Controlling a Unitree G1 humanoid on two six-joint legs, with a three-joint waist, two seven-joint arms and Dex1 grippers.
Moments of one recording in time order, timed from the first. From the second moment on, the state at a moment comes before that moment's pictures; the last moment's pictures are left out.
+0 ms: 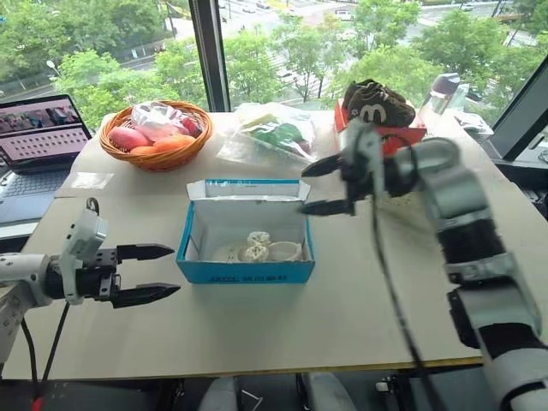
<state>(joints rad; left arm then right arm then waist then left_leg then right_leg) -0.05 1.01 0.38 -0.21 -0.73 0.58 -1.33 -1.04 -0.54 0.29 0.25 0.16 0.26 1.31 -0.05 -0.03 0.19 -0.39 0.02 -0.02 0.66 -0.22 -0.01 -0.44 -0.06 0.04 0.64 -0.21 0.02</state>
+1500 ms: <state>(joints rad) 0.09 0.98 0.46 -0.32 -0.75 0.59 -1.23 -1.11 -0.32 0.47 0.61 -0.08 -0.31 1.43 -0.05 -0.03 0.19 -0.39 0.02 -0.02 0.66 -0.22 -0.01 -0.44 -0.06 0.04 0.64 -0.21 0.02</state>
